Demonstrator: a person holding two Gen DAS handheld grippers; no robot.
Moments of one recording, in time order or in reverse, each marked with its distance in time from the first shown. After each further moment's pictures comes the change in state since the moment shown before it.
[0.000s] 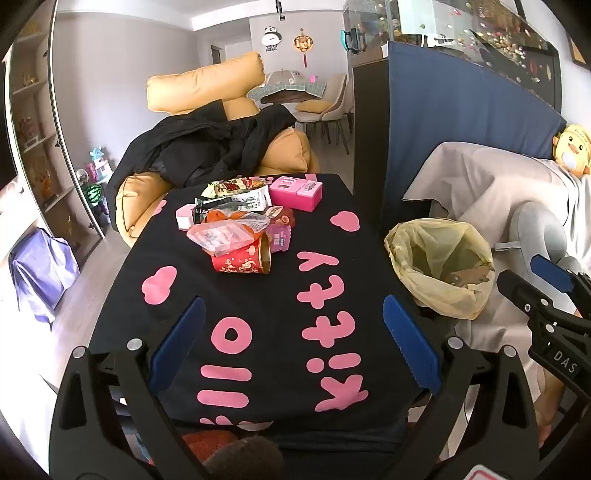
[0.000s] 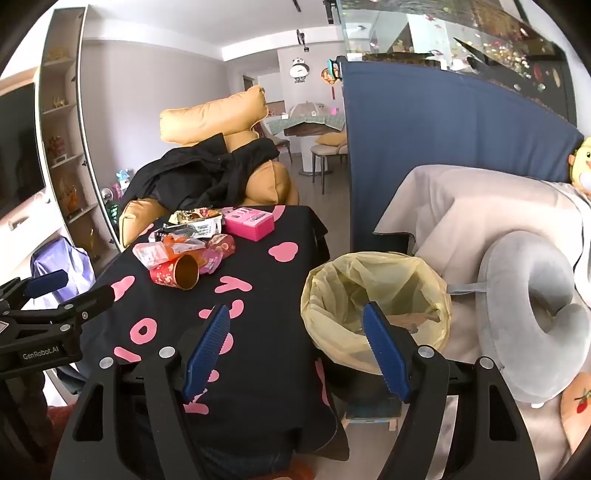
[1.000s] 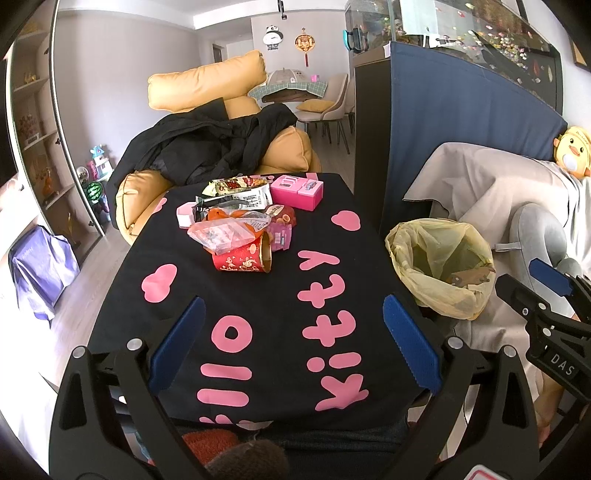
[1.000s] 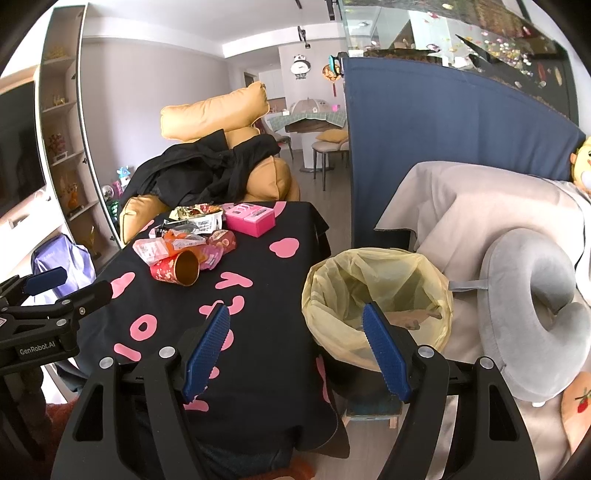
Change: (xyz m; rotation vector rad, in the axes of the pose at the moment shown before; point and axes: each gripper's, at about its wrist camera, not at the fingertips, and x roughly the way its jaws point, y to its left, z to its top) left arm 0.000 0.000 0.000 0.000 -0.001 0.000; right arm 0.004 0.000 -0.001 -0.001 0.013 0.005
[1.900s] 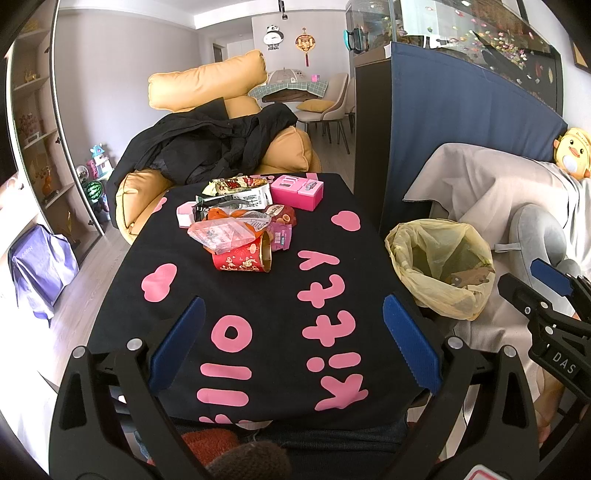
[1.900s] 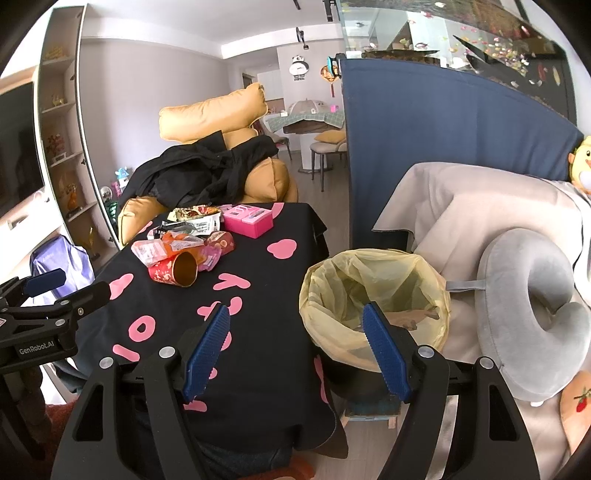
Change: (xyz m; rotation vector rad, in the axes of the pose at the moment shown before) left arm 0.000 0.000 0.000 -0.003 0.001 -0.002; right arm 0.000 -0.001 -0.001 0.004 -0.004 -0.004
